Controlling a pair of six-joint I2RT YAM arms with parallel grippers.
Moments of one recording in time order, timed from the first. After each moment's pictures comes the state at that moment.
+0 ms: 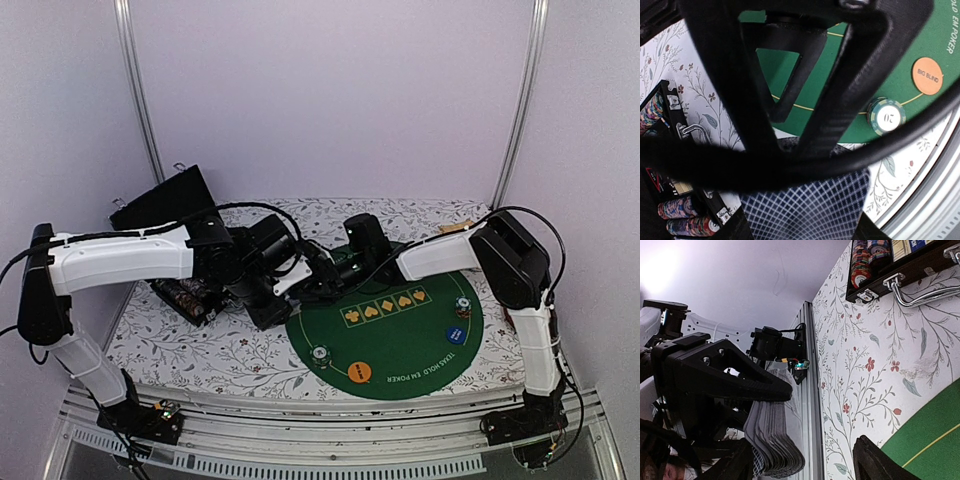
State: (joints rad) left arm -1.00 1.61 1.30 -0.88 -0.17 0.07; right arm 0.78 2.21 1.44 0.26 -1.17 0.67
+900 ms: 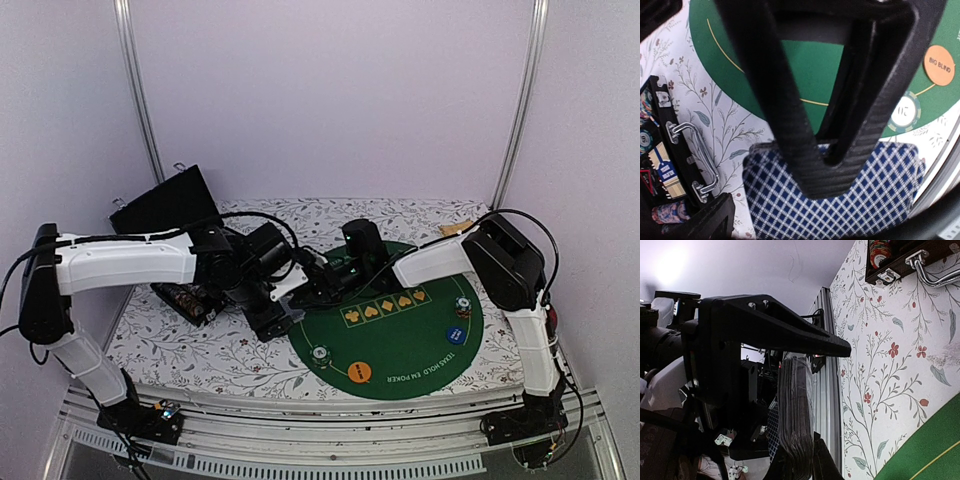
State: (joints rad) left arm -0.96 1.61 1.22 -0.81 -0.16 0.11; right arm 0.81 2.24 1.42 0.40 -1.27 0.82
